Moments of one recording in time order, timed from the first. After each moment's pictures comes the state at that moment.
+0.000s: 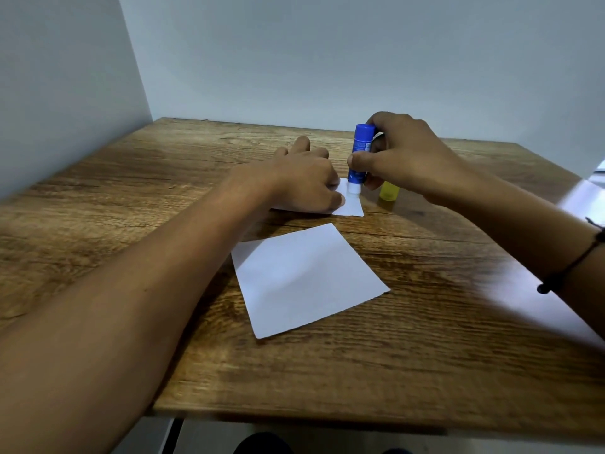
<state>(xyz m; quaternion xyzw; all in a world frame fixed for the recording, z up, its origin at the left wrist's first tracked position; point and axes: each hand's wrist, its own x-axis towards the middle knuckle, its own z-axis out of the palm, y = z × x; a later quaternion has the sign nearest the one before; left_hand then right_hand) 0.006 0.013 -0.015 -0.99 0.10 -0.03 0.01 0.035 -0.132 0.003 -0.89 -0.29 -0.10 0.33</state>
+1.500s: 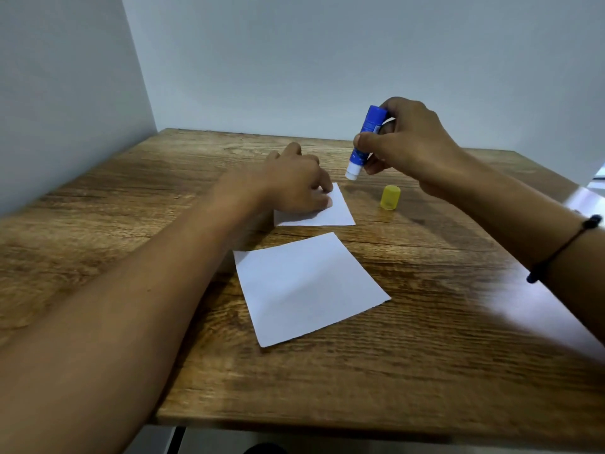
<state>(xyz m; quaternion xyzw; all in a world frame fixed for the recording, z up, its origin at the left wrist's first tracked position) 0.008 0.029 -0.014 -0.99 0.11 -0.06 -0.01 0.050 -0.130 0.015 -0.85 -0.25 -0.12 0.46</state>
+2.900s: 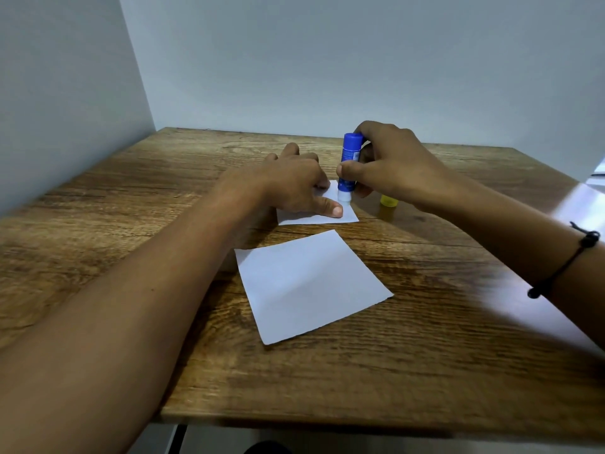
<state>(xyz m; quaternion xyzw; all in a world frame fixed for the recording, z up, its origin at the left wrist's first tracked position) 0.014 0.031 -0.017 -0.99 0.10 -0.03 0.00 0.025 -0.121 0.005 -0.90 -0.30 -0.10 0.30</state>
